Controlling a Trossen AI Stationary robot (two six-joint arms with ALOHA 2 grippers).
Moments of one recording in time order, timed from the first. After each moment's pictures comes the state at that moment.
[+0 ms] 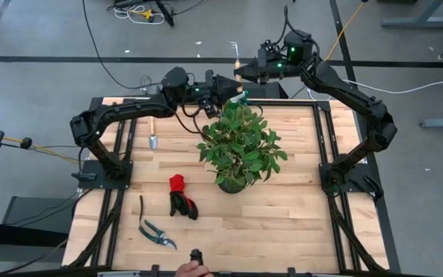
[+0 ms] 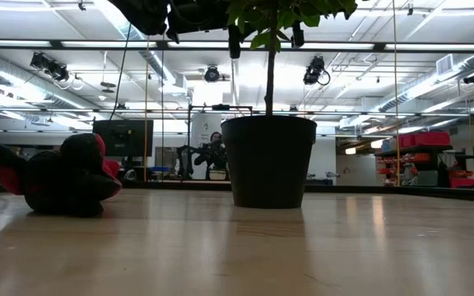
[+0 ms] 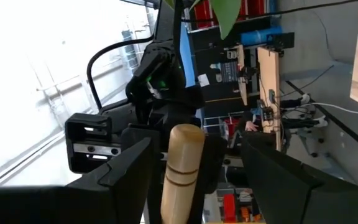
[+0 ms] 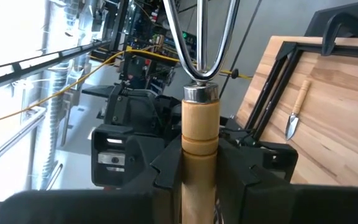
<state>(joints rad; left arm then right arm) 0.47 1.64 1.28 0.63 0.40 1.67 -0.67 1.56 1.63 -0.25 -0.67 1.11</state>
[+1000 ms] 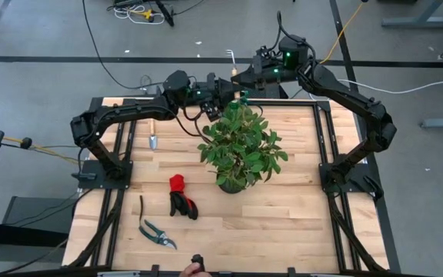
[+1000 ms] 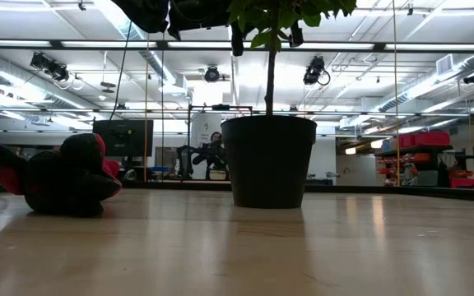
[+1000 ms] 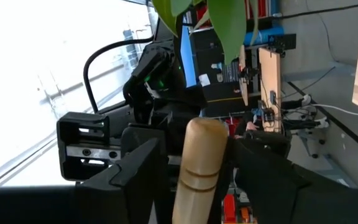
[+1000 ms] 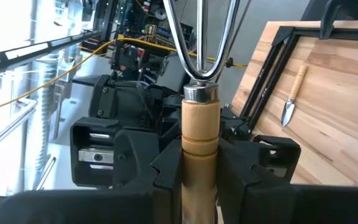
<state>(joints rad) 0.44 1.64 1.28 0.63 0.36 1.67 -0.61 1.56 1.63 -0.30 -0.64 1.09</state>
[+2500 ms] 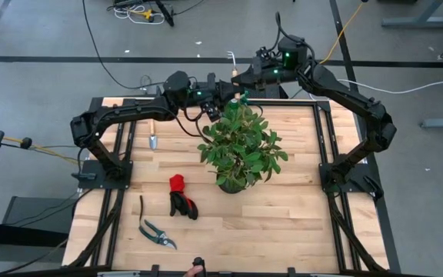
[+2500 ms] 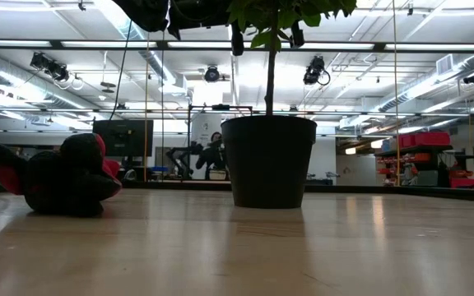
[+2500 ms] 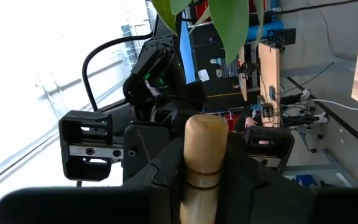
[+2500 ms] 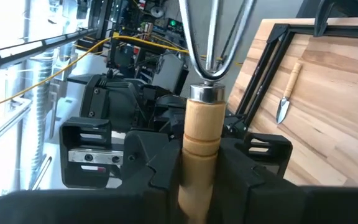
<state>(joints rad) 0.42 1.64 1.28 0.62 0.33 1.68 -0.61 1.56 1.63 -0.31 -0.64 1.08</state>
